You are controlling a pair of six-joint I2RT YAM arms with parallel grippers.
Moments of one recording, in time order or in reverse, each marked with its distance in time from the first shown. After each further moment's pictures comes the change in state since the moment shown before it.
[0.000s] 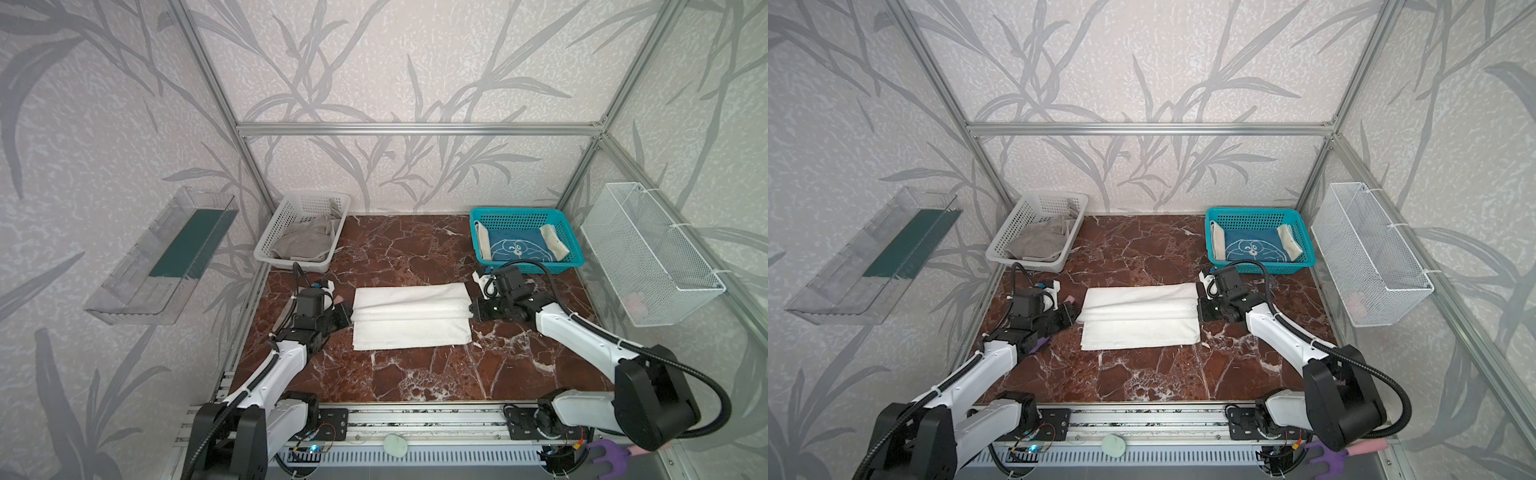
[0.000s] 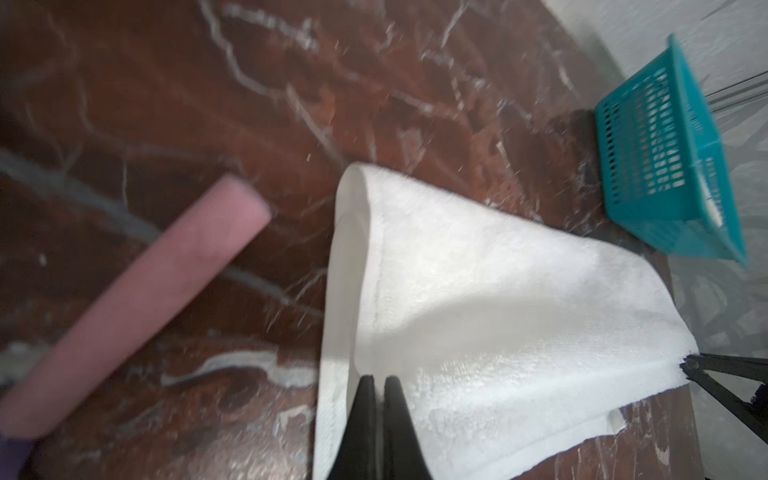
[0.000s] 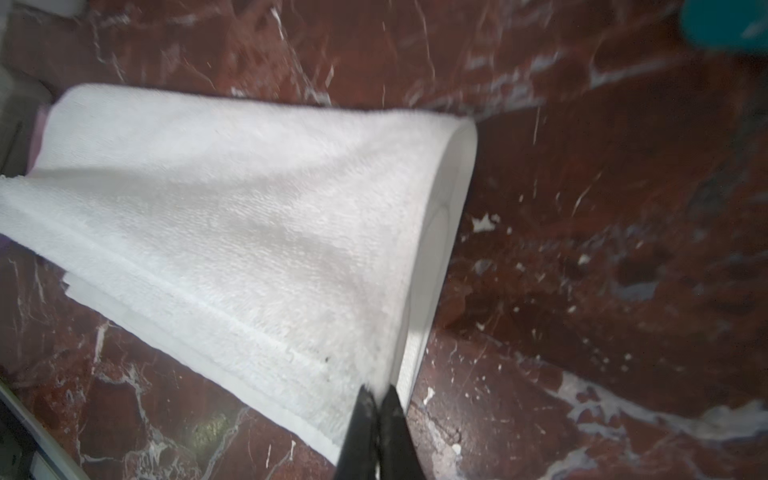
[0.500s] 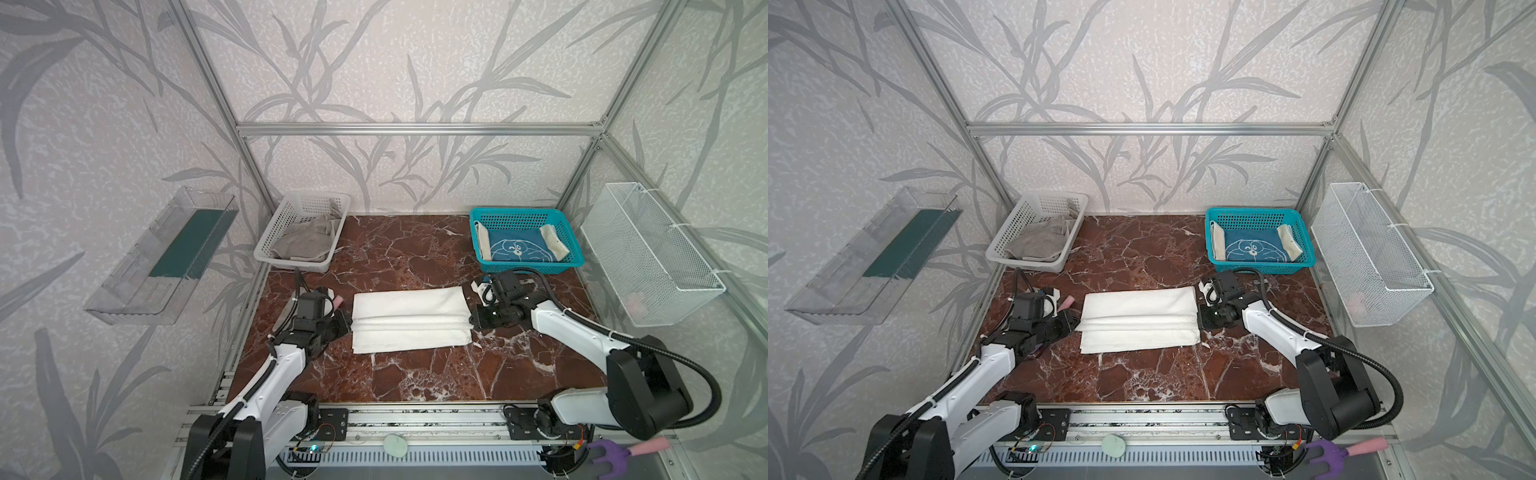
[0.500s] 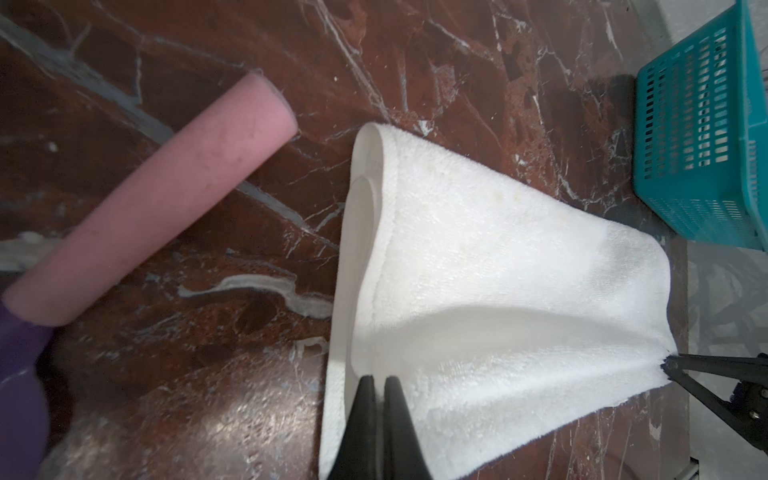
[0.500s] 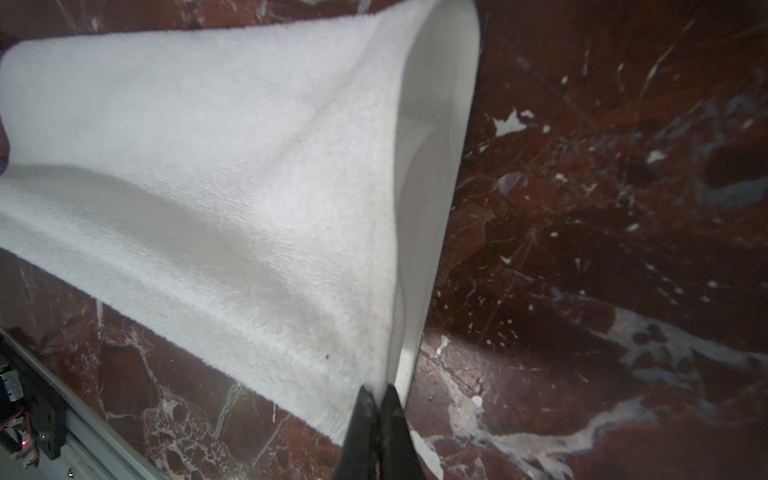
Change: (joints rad) left arm -0.007 -0.085 0.063 -0.174 -0.008 -0.011; right arm 0.002 -0.011 0.057 -0.118 -0.038 0.029
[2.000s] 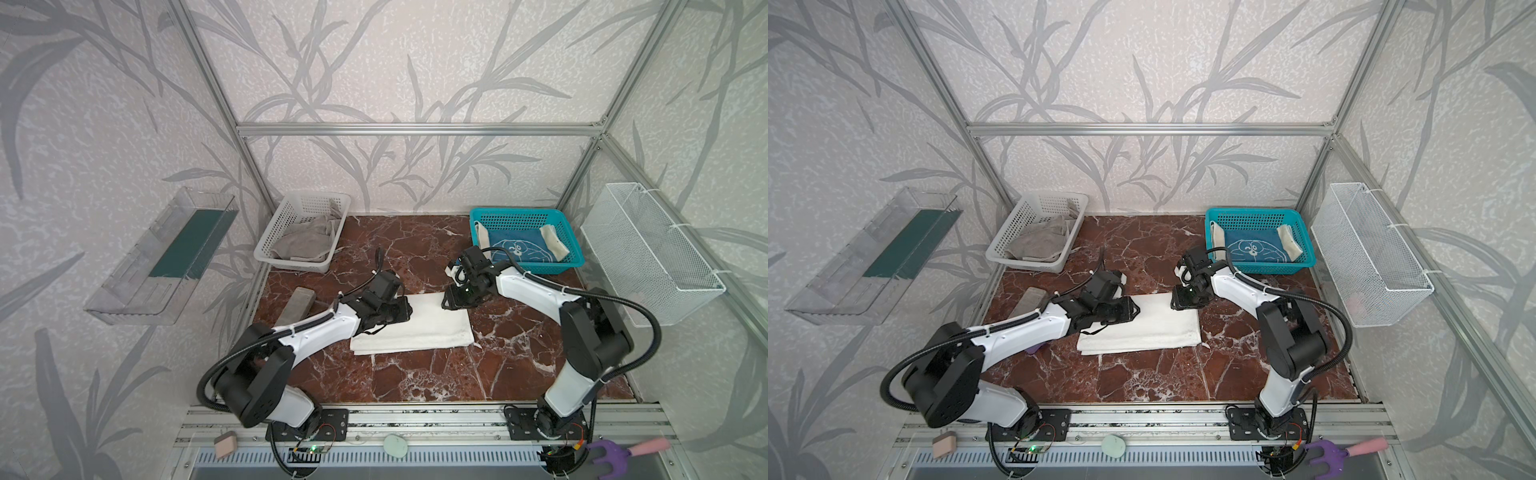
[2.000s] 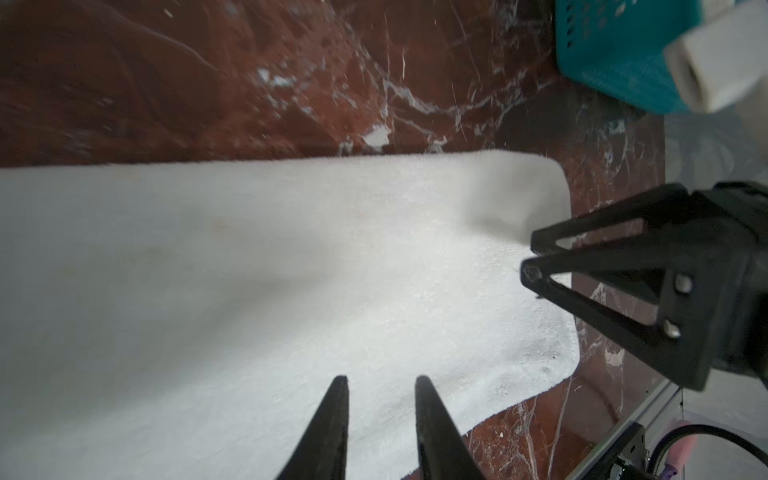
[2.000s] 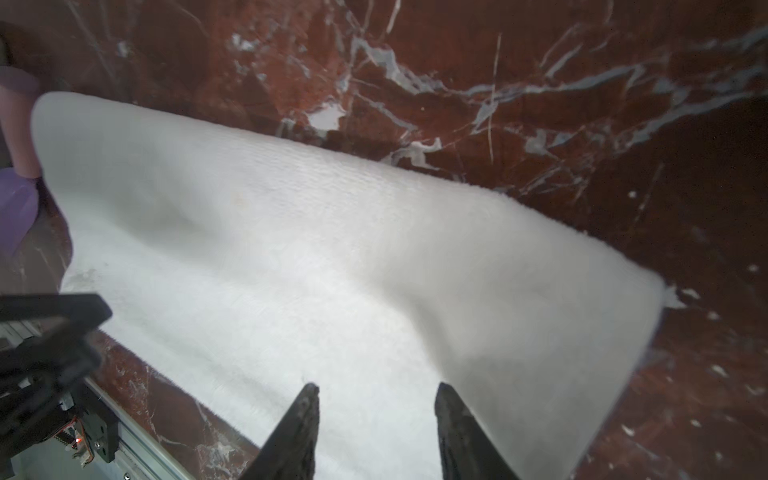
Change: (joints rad) left arm -0.610 0.555 0.420 0.083 -0.168 -0.229; right arm 0.073 0.453 0.386 -0.107 -0.060 0.023
